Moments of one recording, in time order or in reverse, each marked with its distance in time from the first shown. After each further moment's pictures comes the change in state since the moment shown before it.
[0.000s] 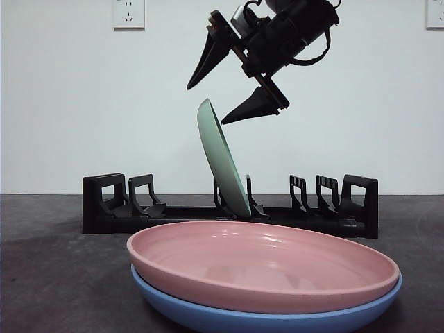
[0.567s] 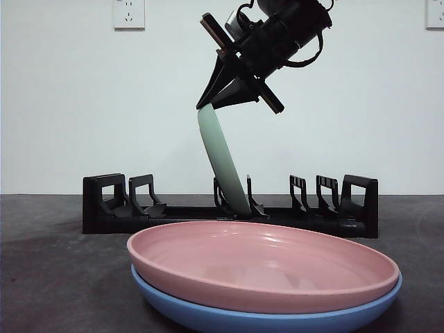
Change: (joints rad) left arm 0.000 0.000 0.000 -0.009 0.000 0.004; right arm 0.012 0.012 0.003 -0.002 0.015 0.072
